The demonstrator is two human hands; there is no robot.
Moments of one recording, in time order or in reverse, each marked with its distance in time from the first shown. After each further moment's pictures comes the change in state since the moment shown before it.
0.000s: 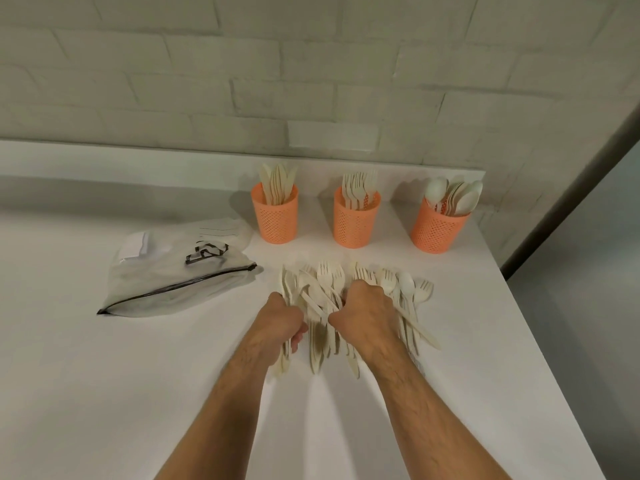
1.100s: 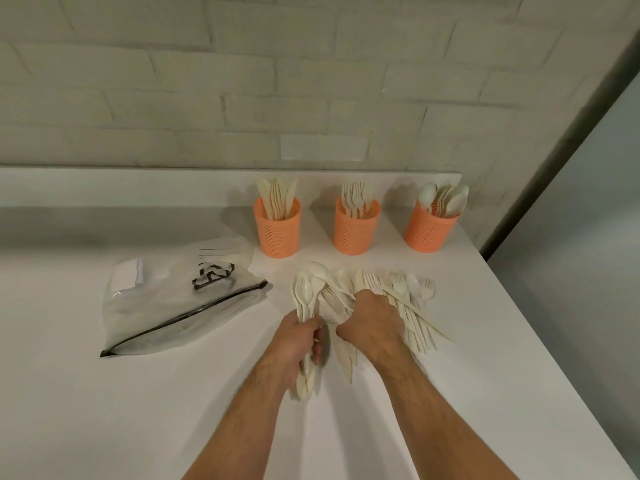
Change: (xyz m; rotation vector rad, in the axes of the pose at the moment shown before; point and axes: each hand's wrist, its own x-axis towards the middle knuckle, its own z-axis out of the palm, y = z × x) left_hand 0.015 -0.015 -0.025 -0.242 -0.284 0.104; right_hand -0.003 -0.034 0.020 -0.064 0.013 0.197
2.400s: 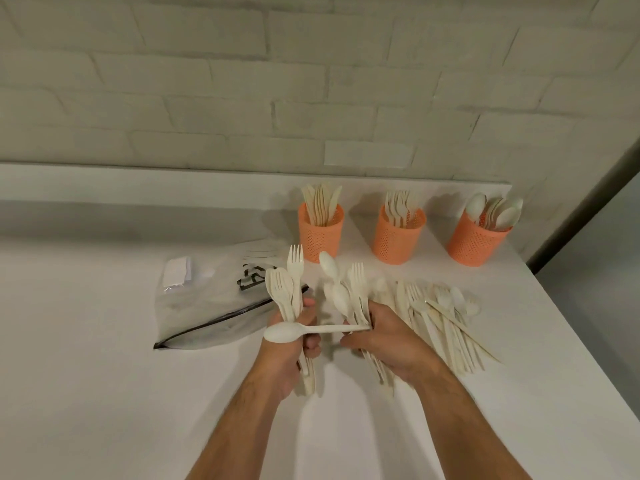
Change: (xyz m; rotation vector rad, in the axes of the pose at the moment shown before) left_hand -0.023 0.014 -0.065 -0.393 0.008 0.191; right_hand 0.001 -0.017 0.022 0.896 -0.456 -0.261
